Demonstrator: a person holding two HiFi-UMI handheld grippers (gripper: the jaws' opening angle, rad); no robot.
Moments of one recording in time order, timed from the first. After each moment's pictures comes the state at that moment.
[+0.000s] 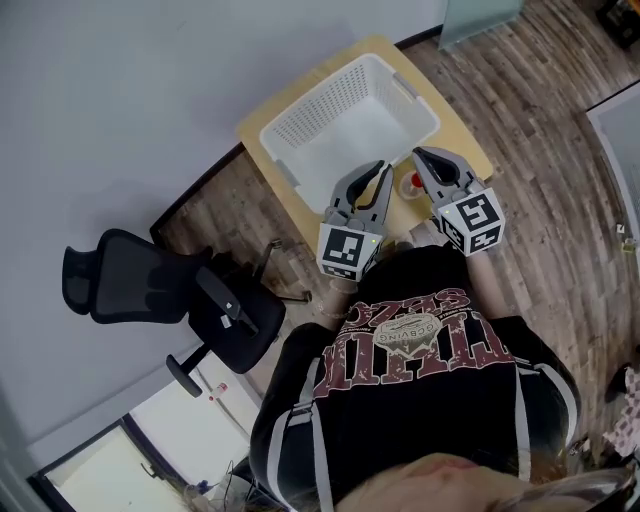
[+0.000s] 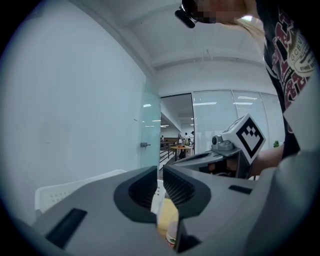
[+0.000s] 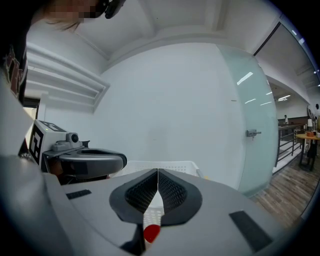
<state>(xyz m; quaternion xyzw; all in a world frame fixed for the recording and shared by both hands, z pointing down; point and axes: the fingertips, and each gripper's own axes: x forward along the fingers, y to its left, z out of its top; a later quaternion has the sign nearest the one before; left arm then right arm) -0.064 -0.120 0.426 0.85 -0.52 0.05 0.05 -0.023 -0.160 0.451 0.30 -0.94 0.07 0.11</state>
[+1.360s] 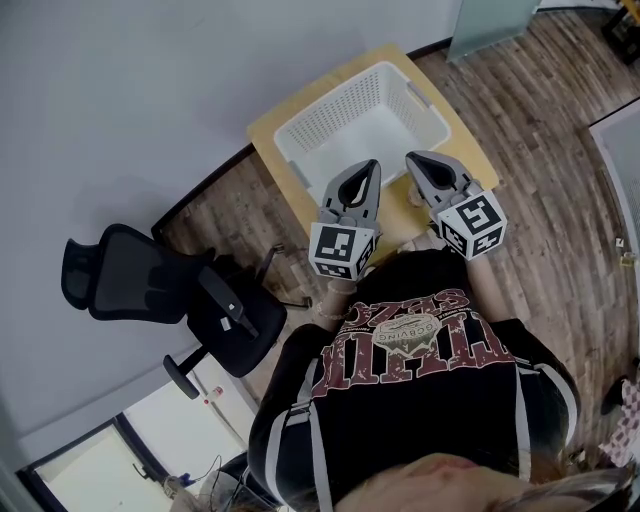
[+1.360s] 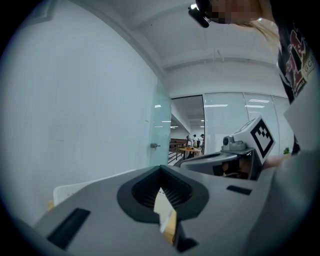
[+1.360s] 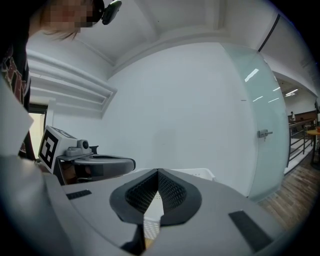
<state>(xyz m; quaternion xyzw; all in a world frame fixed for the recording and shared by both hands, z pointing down) -0.112 -0.120 0.411 0.82 -0.57 0.02 0.08 -0.062 -0.145 0.425 0.26 -0.96 0.08 0.08</state>
